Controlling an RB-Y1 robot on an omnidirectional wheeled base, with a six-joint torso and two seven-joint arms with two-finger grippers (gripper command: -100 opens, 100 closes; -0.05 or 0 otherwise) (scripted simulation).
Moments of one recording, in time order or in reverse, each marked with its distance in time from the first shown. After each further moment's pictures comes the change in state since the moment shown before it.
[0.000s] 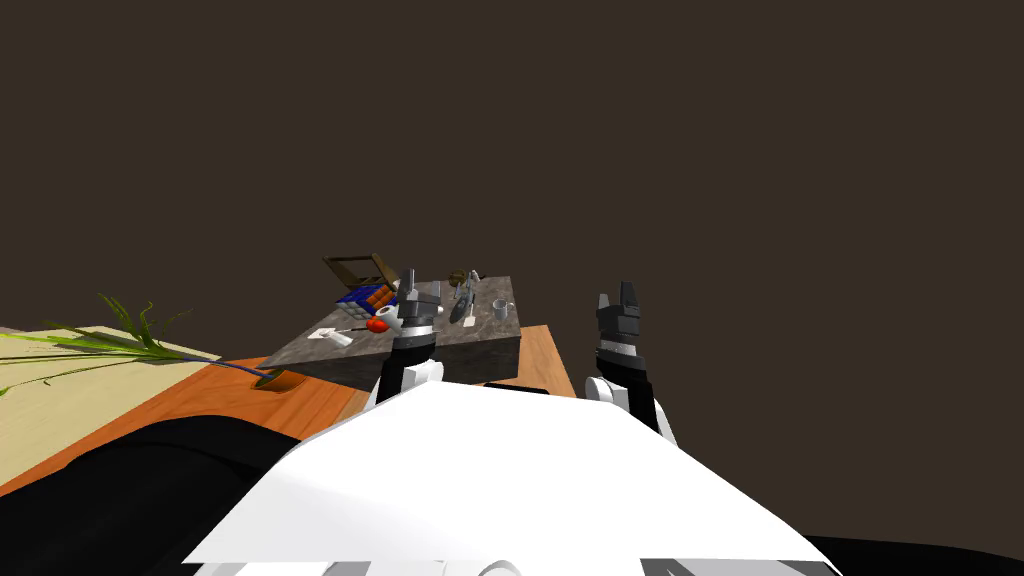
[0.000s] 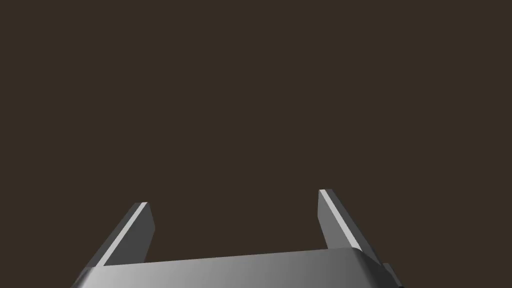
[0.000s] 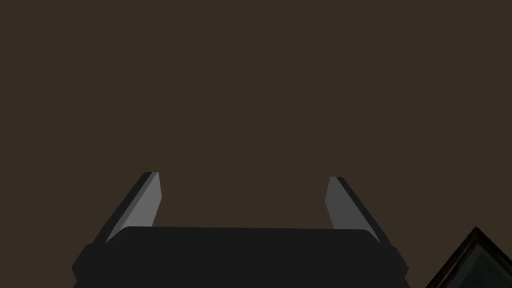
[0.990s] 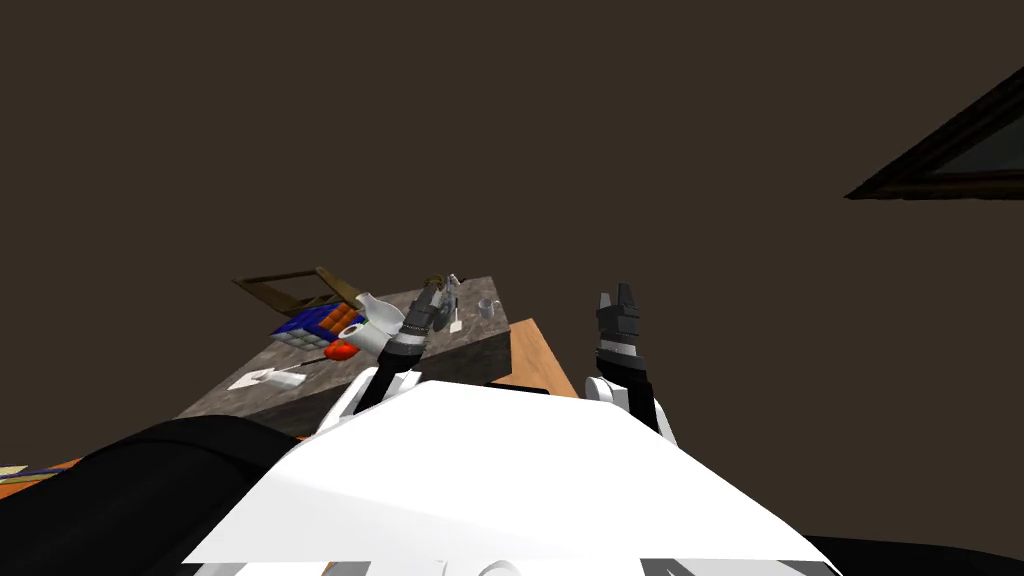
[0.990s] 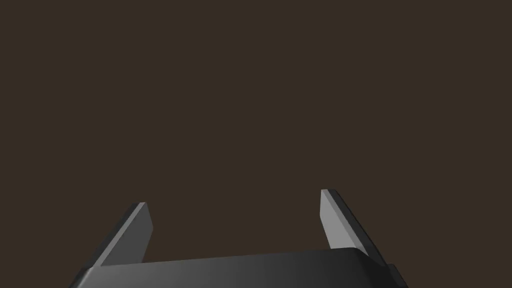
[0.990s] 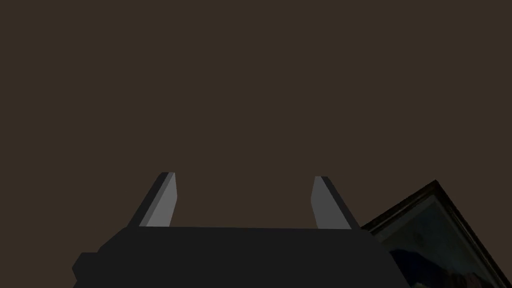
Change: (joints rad) left arm 0.049 0.283 0.089 0.097 -0.220 -0.050 -0.032; right arm 0.000 0.000 0.000 0.000 0.000 0.000 0.000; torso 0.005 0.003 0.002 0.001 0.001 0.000
